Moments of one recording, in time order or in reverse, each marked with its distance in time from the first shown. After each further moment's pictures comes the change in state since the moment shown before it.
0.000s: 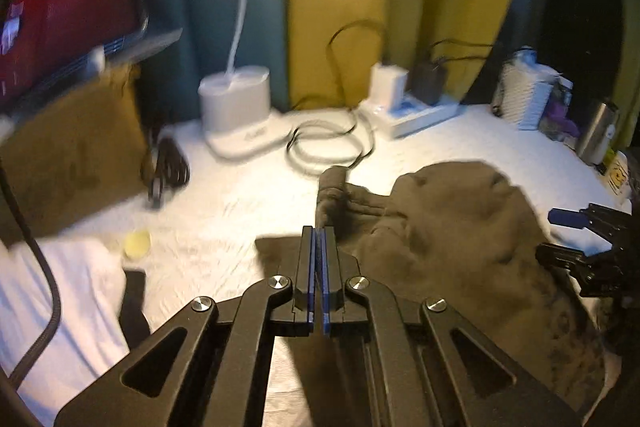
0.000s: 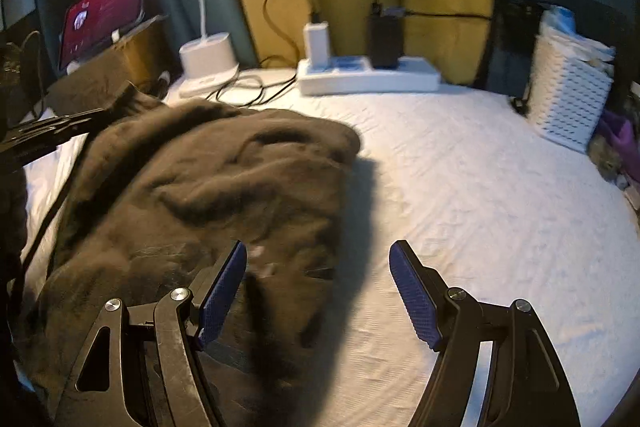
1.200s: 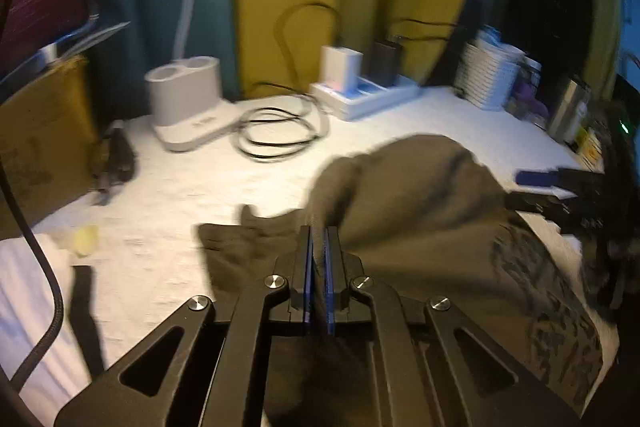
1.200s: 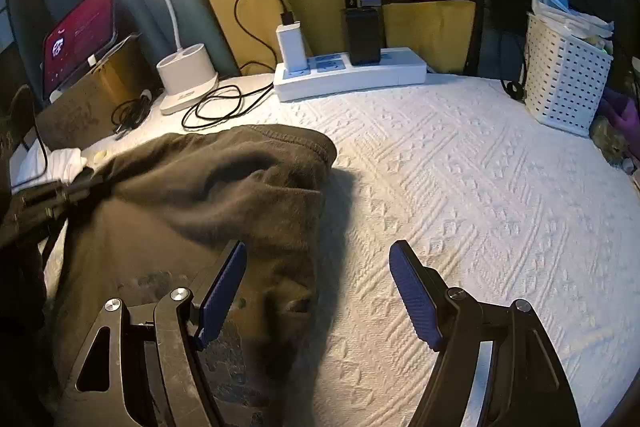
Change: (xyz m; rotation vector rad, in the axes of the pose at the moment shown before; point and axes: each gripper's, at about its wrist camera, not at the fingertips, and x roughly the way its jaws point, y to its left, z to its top) left arm 0.008 -0.020 -0.004 0.056 0.001 -0.104; right arm 0.000 -0.025 0.018 0.102 0.009 0.003
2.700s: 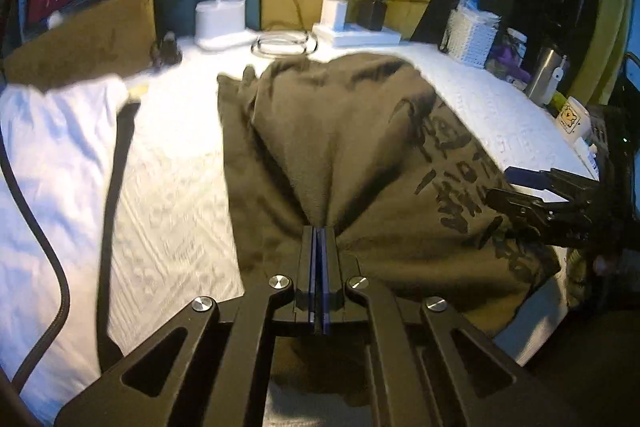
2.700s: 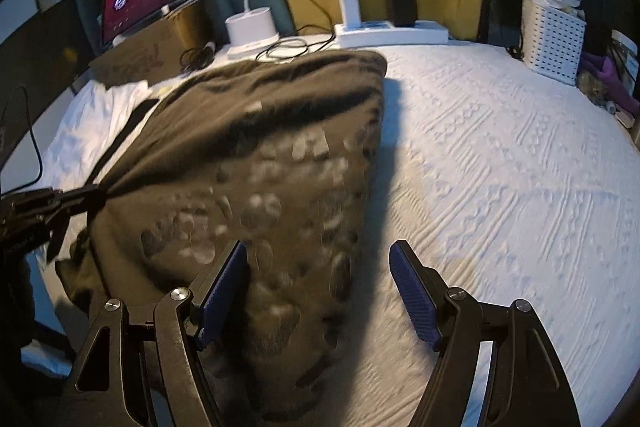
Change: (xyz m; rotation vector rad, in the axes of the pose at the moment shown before) left arm -0.096 -0.059 -0.112 -0.112 0.117 0.055; right arm -0.072 0.058 -0.114 -0.047 0.034 0.057
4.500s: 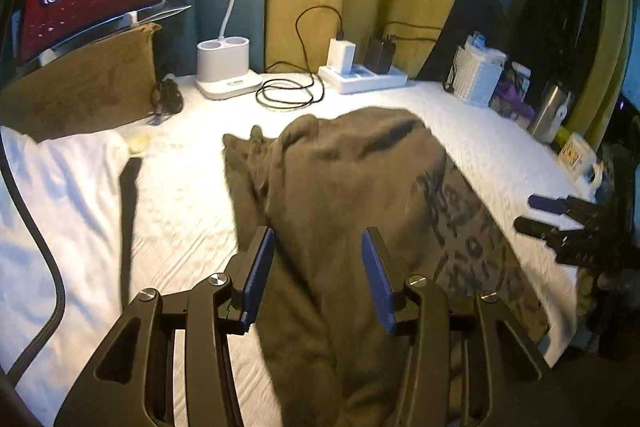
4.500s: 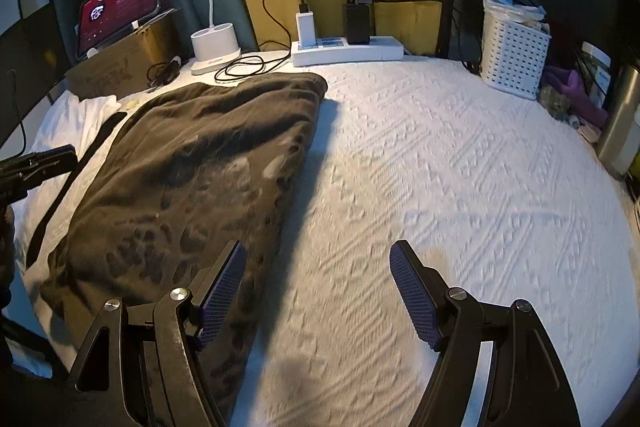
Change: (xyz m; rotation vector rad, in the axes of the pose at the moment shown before) left arm -0.002 0.009 0.060 -0.003 -0.106 -0.022; right arm -0.019 -0.045 0.027 -0.008 -0.033 -0.092
